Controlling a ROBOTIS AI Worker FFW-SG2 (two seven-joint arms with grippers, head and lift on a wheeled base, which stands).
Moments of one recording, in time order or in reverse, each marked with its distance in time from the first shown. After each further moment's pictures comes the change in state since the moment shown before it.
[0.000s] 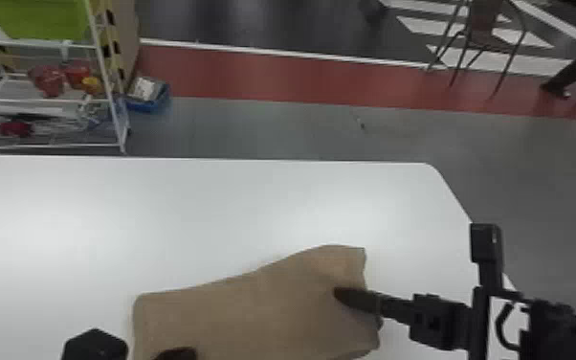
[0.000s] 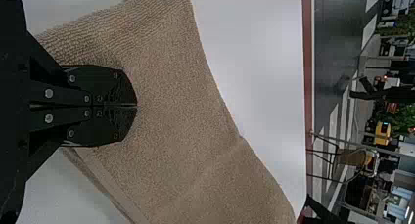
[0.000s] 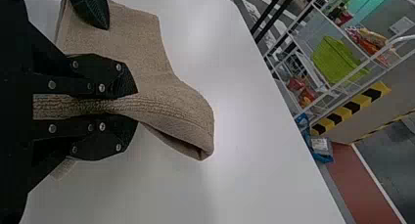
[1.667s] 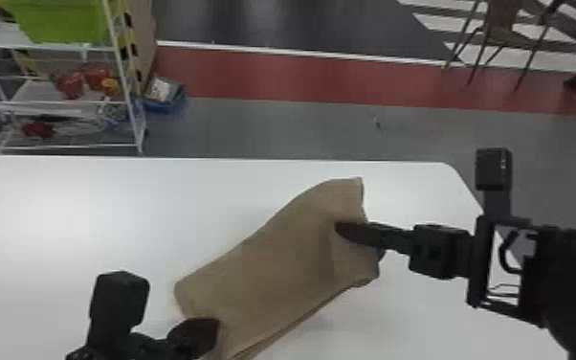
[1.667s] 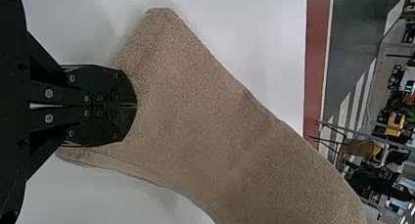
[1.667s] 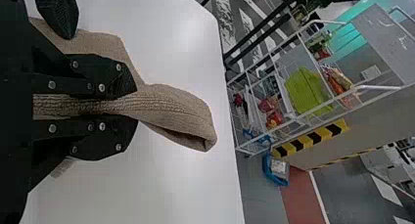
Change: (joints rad) left arm -0.197 -0.020 0.040 0.021 0.108 0.232 -0.069; right arm -0.206 -0.043 0.130 -0.003 0.071 0.000 -0.004
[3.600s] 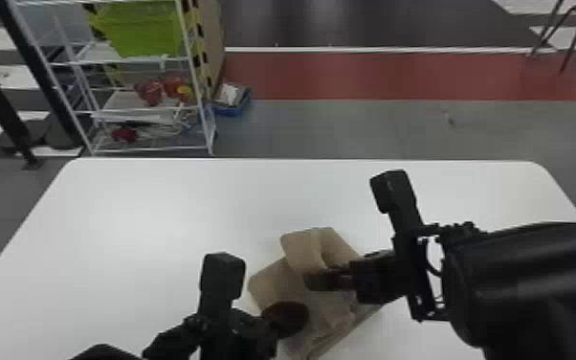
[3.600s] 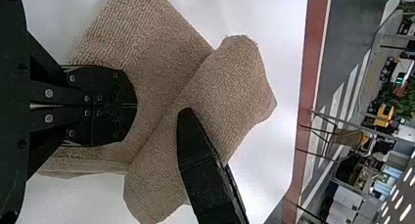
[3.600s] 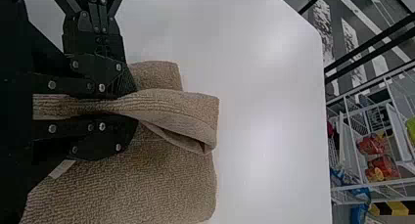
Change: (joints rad) left arm -0.106 -0.024 -0.038 0.164 0.054 -0.076 -0.002; right arm -0.116 0.044 0.486 0.302 0.194 0.000 -0.101
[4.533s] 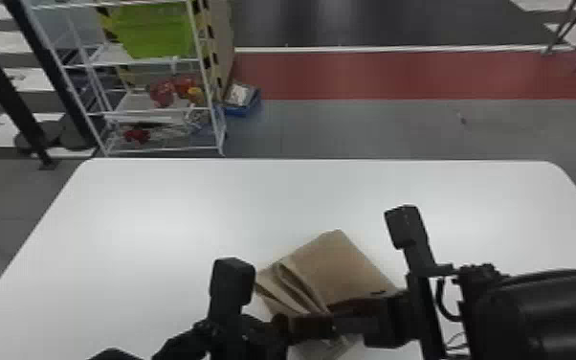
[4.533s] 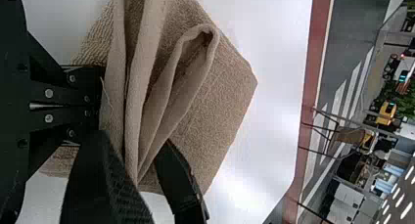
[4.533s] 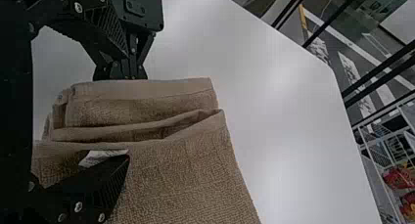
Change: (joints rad) left arm 0.025 0.003 0.005 -0.017 -0.001 -0.002 -0.009; right arm 0.126 0.000 -0.068 -0.053 -0.208 0.000 0.003
